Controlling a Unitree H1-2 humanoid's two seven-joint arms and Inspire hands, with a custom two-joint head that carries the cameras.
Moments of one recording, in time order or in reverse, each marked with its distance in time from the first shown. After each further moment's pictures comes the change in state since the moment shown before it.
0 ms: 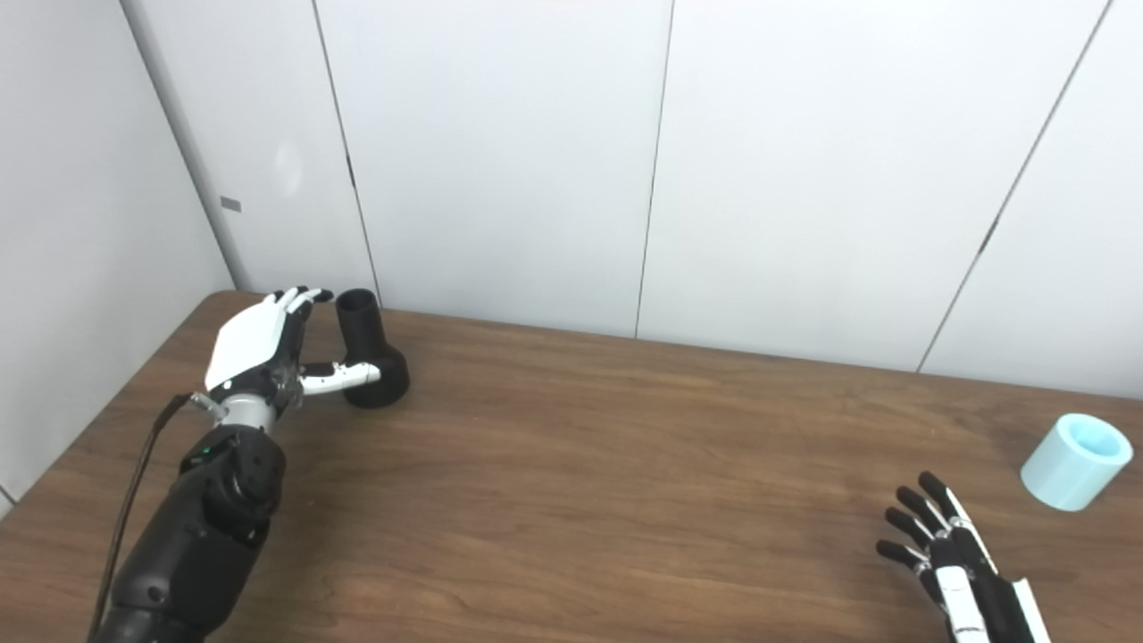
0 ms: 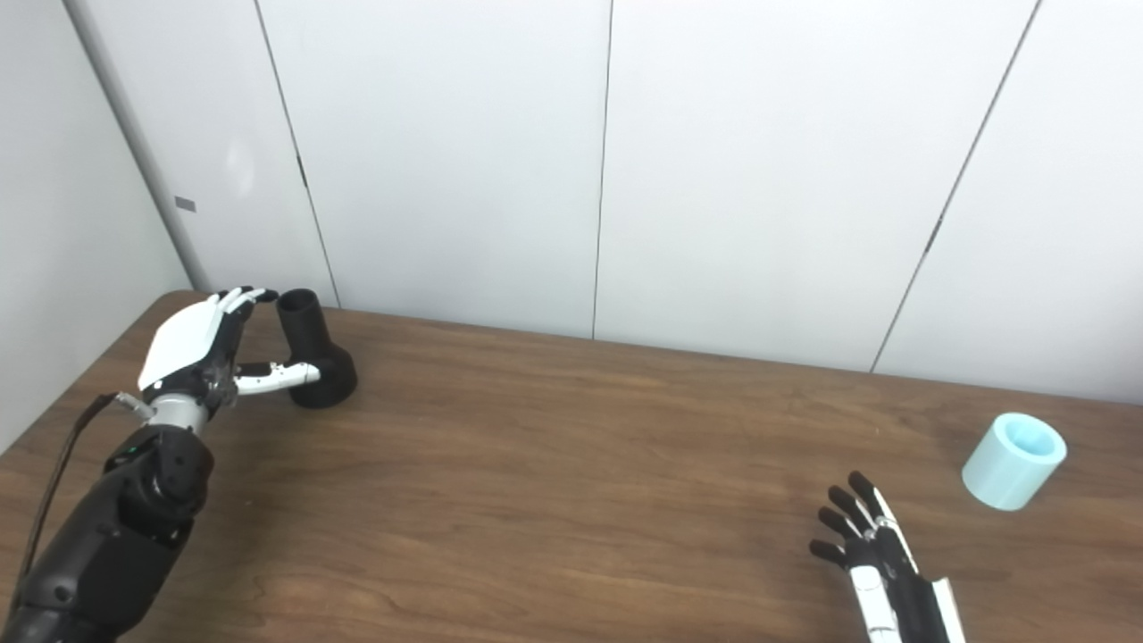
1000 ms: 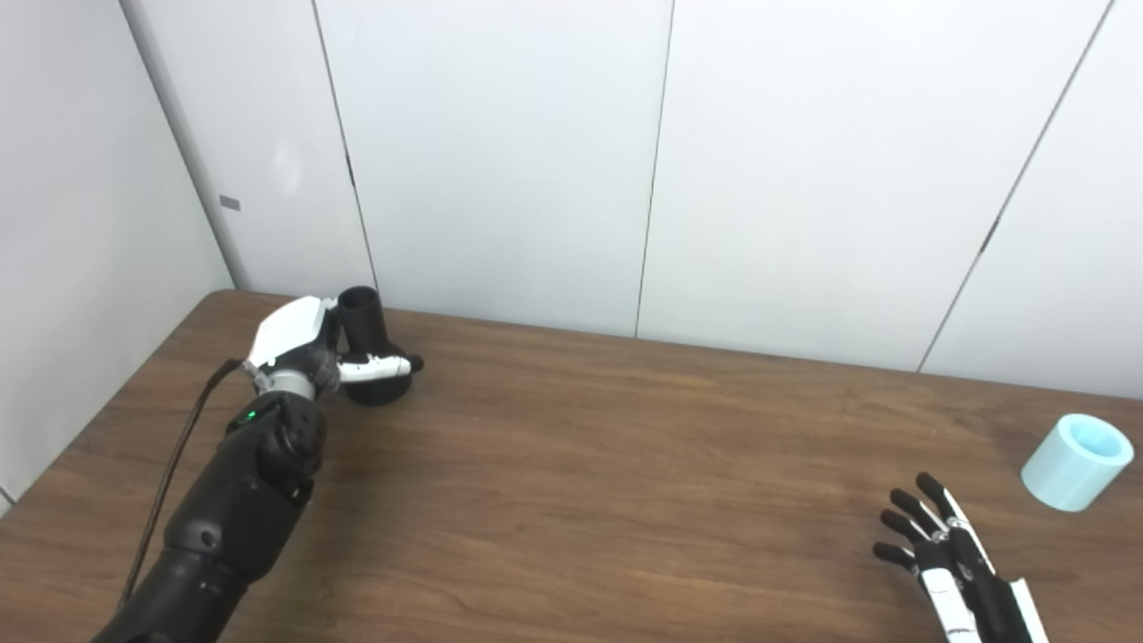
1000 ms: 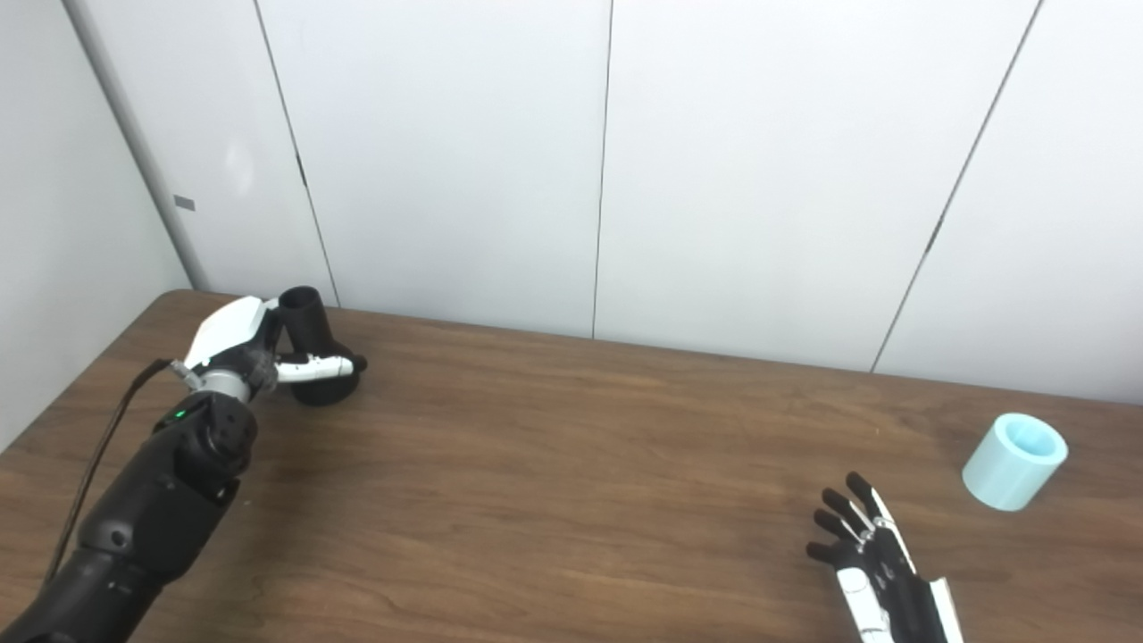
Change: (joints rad) left arm -0.126 -0.022 -0.115 0.117 0.017 0.156 -0.088; right arm 0.001 -0.004 0.005 -0.006 -0.005 0.007 0.001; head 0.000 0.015
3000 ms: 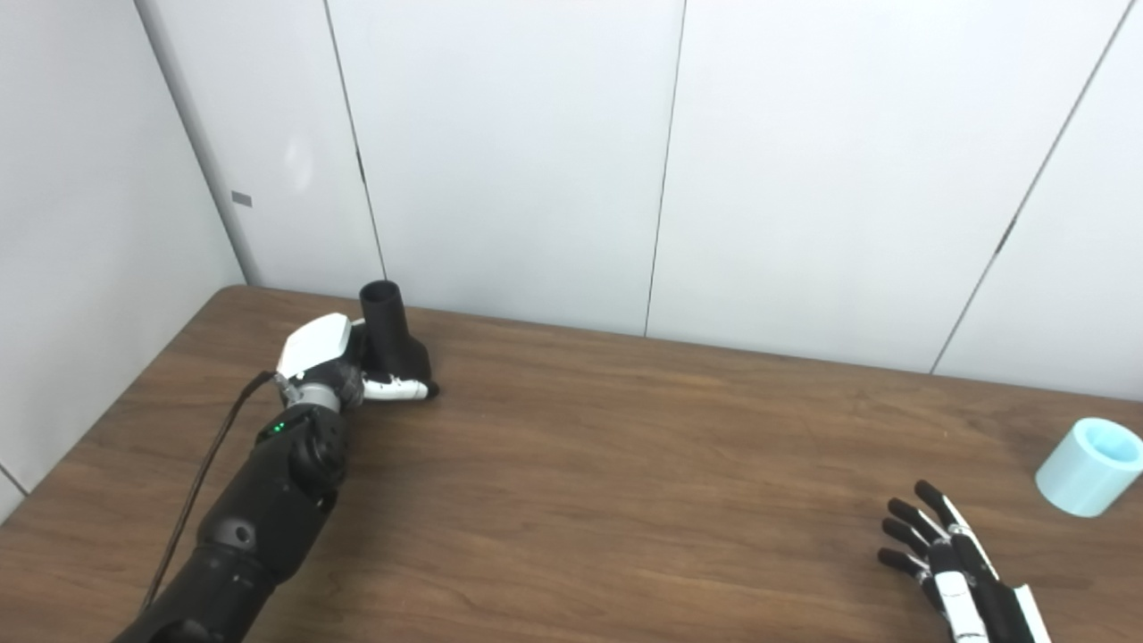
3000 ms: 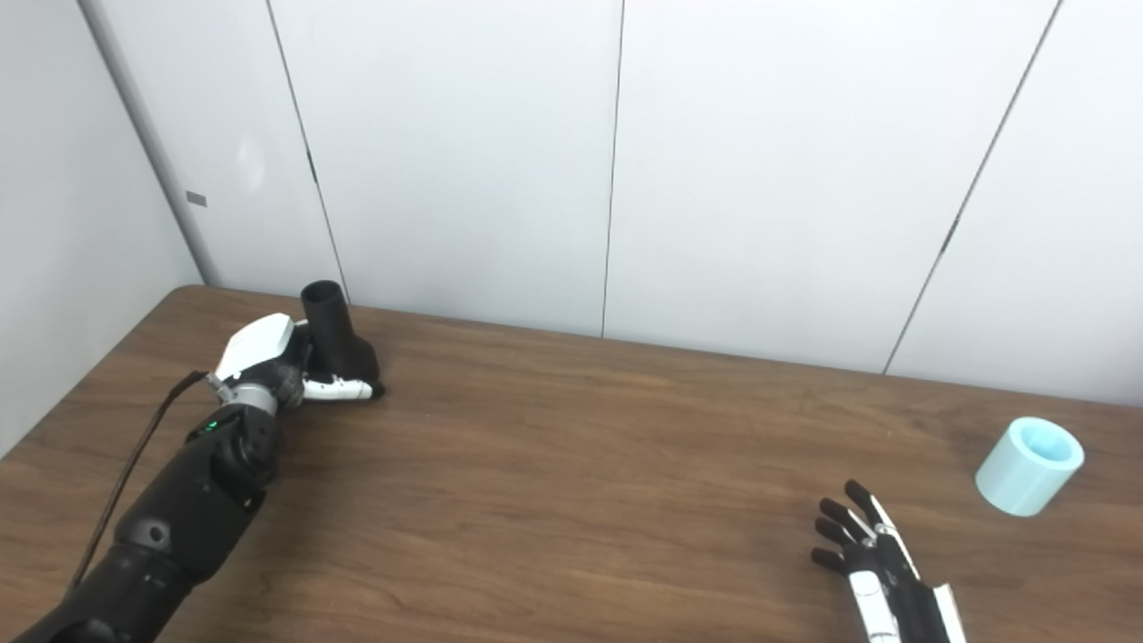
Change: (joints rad) left arm -0.042 -0.043 -0.038 0.148 0.016 -0.077 0.081; right arm 0.016 -0.005 -0.002 -0.027 0.007 0.038 0.004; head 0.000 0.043
